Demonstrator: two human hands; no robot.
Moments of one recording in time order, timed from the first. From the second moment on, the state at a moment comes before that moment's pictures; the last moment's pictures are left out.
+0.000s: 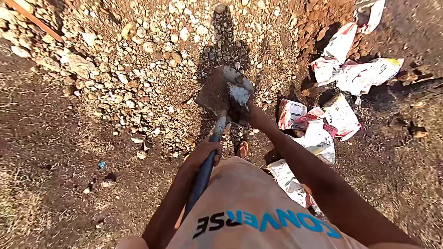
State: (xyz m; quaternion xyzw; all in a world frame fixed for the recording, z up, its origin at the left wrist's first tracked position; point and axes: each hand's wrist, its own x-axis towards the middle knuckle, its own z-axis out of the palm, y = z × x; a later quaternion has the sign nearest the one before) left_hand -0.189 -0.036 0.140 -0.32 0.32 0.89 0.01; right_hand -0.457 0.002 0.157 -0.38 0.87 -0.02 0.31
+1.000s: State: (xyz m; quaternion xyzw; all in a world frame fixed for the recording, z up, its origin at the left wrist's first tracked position) left_hand -0.180 -0.042 0.149 -0.39 0.40 0.83 0.01; right_hand -0.511 0.009 0.148 -0.39 0.89 0.05 0.24
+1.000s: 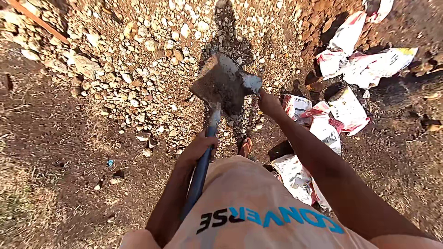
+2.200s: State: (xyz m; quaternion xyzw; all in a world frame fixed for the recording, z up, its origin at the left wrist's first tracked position) left_hand -0.190 -0.053 0.118 -0.36 0.30 0.88 -0.01; right_hand -0.456 0.054 0.092 -0.45 0.84 0.11 0.28
